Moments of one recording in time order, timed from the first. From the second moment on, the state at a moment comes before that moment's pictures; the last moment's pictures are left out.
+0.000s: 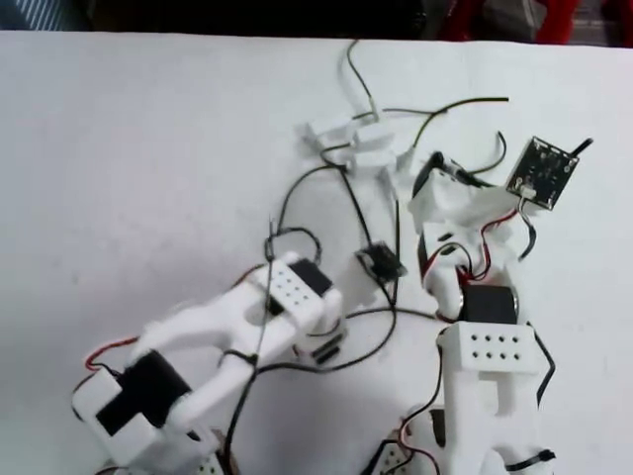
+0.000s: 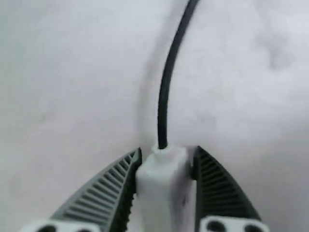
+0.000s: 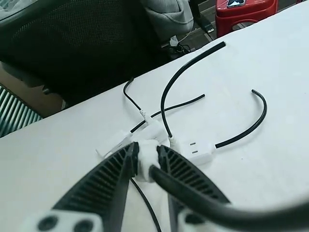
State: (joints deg) left arm 39.3 -0.1 39.0 60.7 -9.9; right arm -1.0 -49.9 54.7 26.2 -22.0
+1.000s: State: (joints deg) left arm 14.6 0.0 19.3 57.6 -34.4; right arm -1.0 -49.9 54.7 26.2 -22.0
